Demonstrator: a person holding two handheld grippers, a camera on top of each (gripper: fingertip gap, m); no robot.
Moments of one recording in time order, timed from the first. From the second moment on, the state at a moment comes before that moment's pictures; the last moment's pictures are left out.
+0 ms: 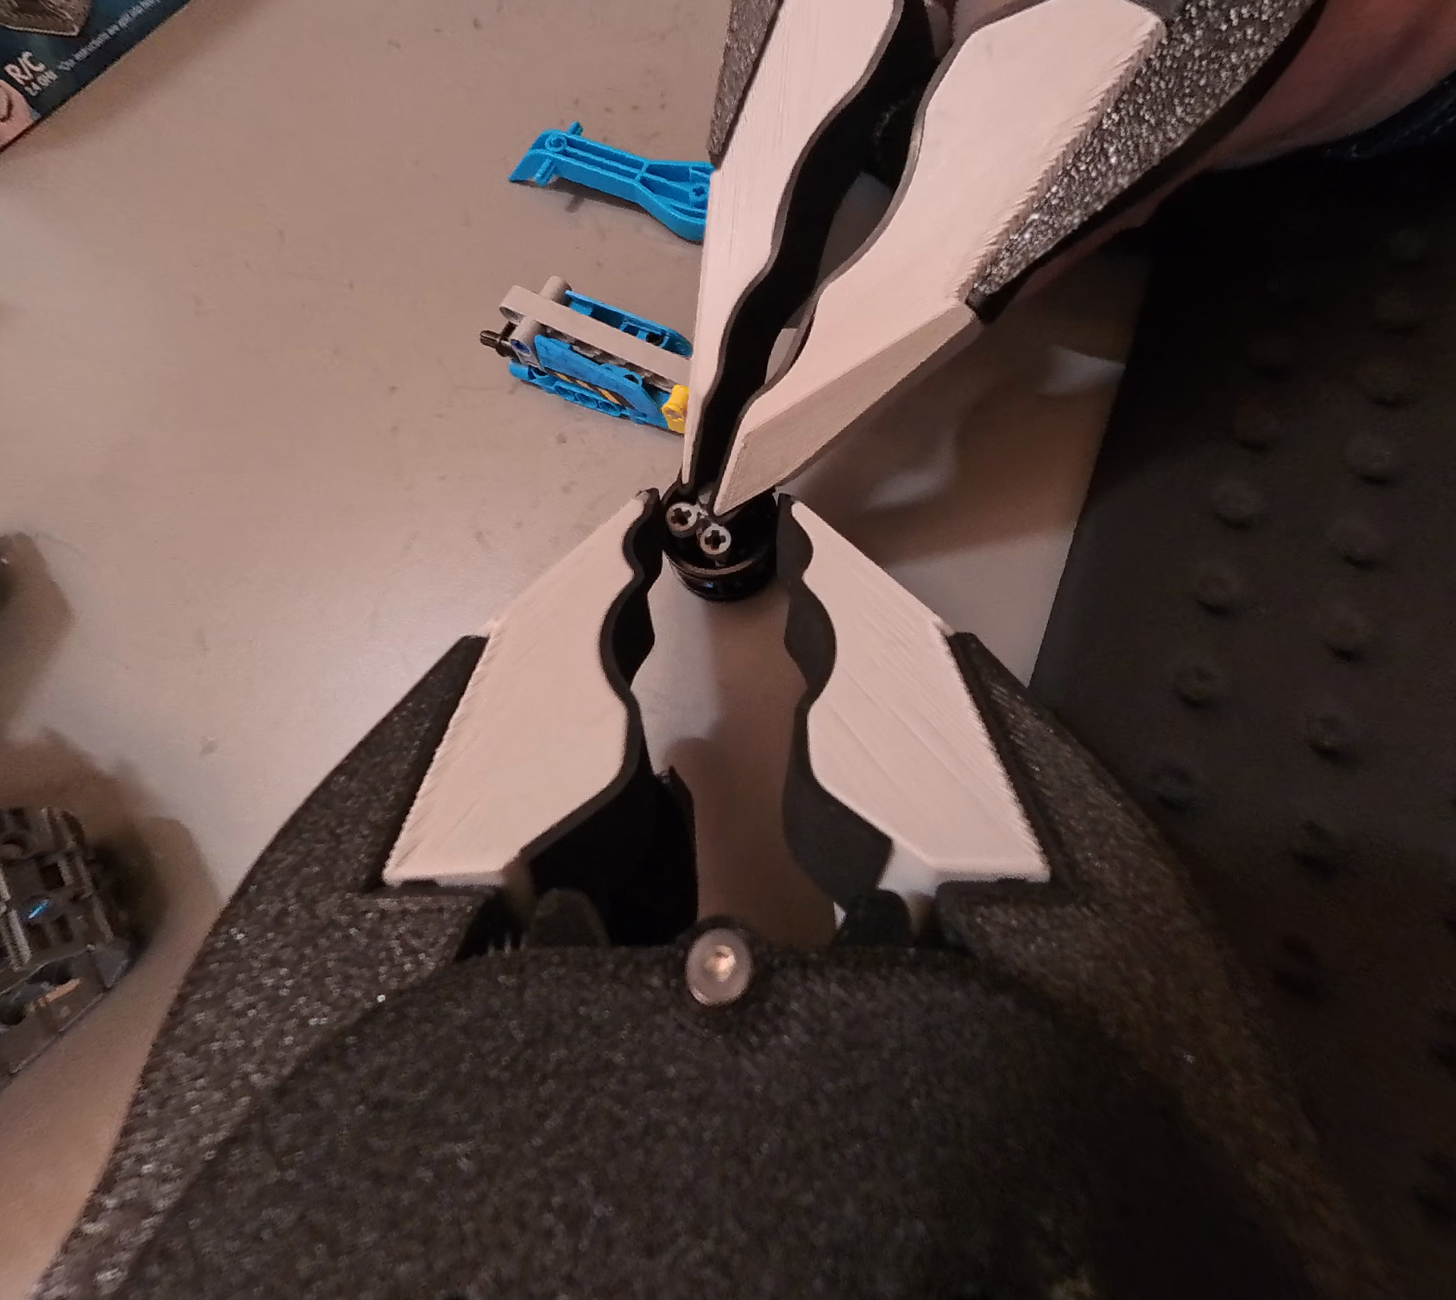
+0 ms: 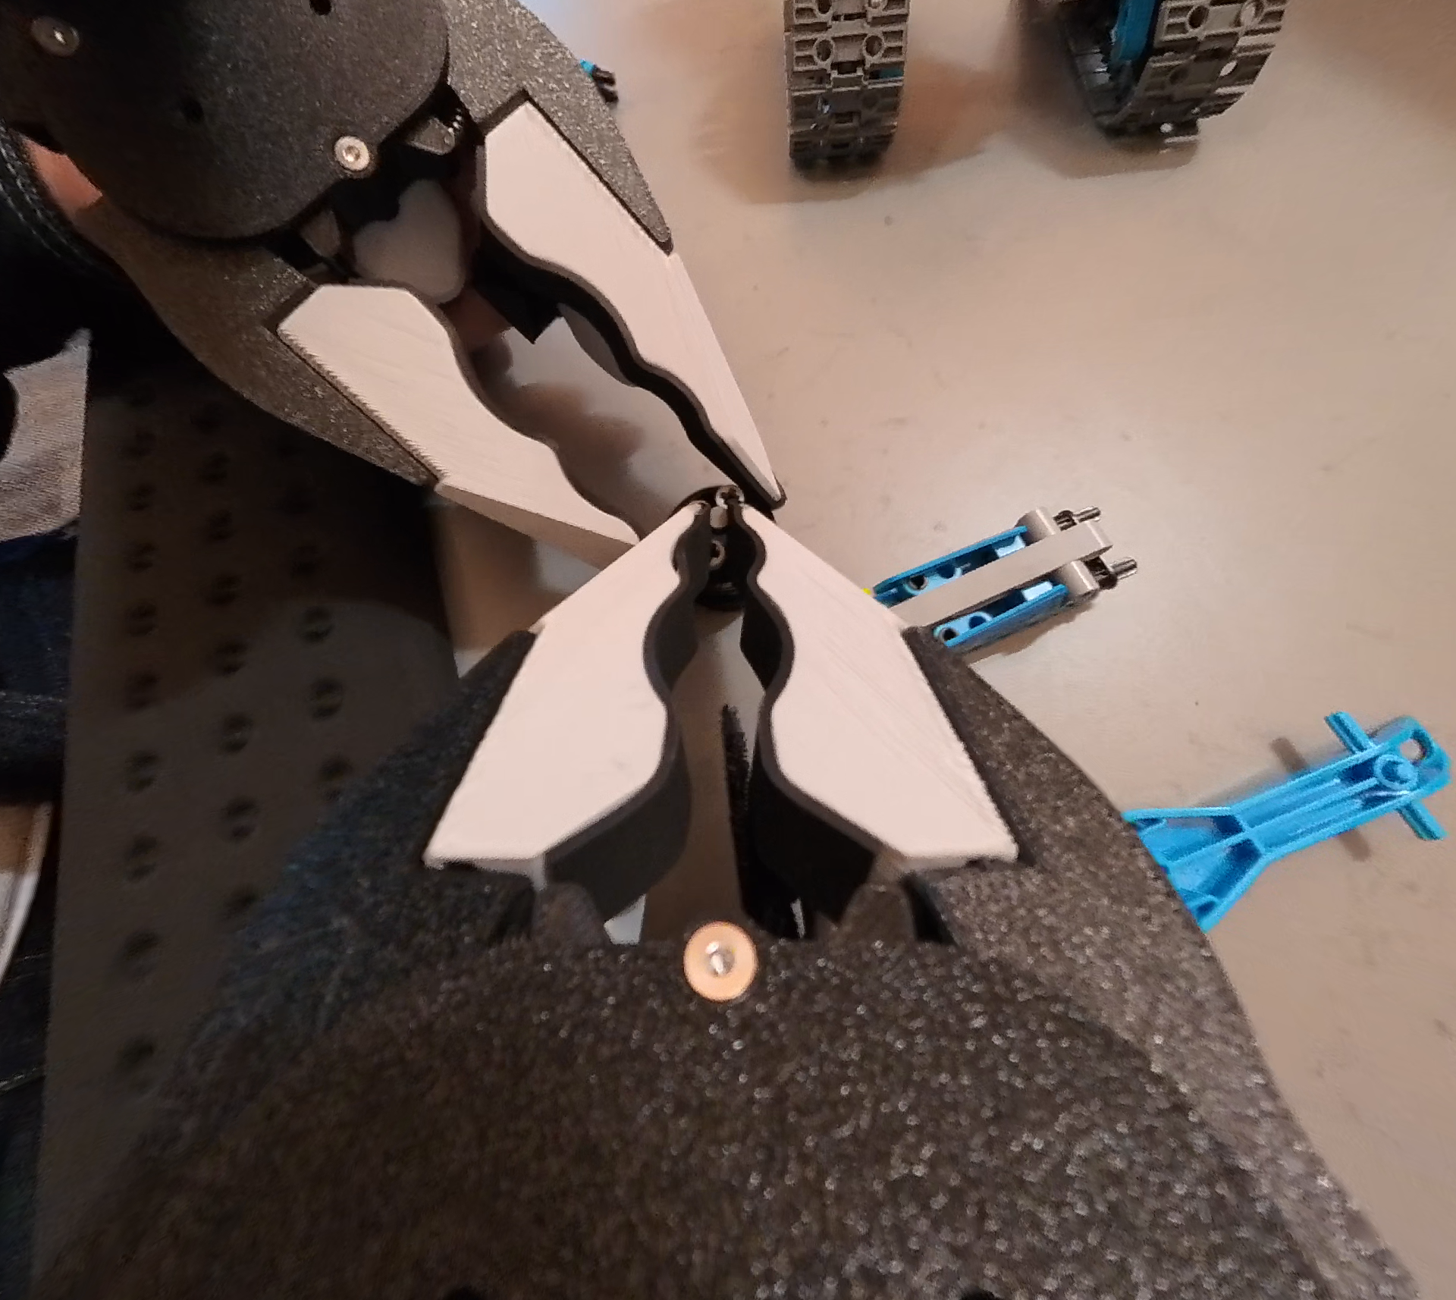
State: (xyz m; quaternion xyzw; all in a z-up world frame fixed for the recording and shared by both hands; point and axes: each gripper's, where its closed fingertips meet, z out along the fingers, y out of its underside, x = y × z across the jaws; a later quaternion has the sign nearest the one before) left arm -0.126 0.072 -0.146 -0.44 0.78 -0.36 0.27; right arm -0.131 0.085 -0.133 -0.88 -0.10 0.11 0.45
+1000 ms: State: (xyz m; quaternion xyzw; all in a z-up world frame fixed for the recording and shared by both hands) left arm -0.121 0.077 -0.150 -0.45 0.77 -0.35 0.28; right arm -0.086 0.089 -0.070 -0.78 0.03 0.16 0.61
